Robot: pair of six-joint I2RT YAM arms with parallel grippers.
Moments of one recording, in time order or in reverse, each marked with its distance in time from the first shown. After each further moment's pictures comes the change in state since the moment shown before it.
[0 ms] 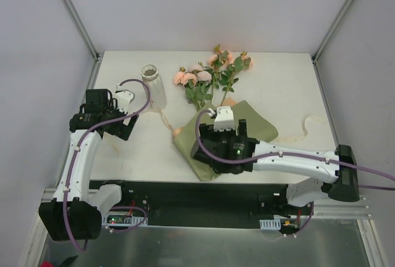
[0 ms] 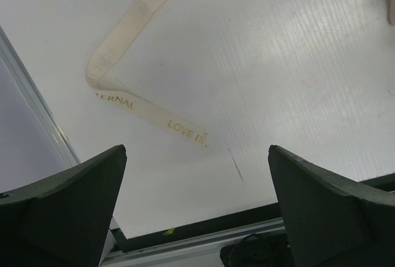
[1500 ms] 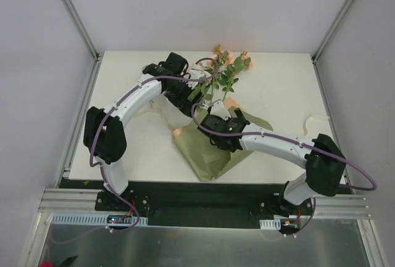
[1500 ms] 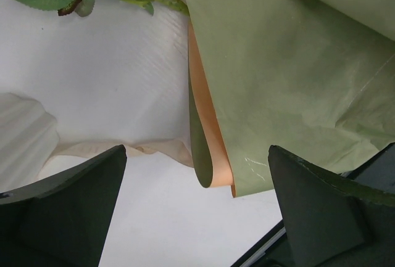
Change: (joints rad) left arm -0.563 0.784 0.656 -0.029 0.190 -0.231; right arm -0.439 0.146 -0.171 0.299 -0.491 -0.669
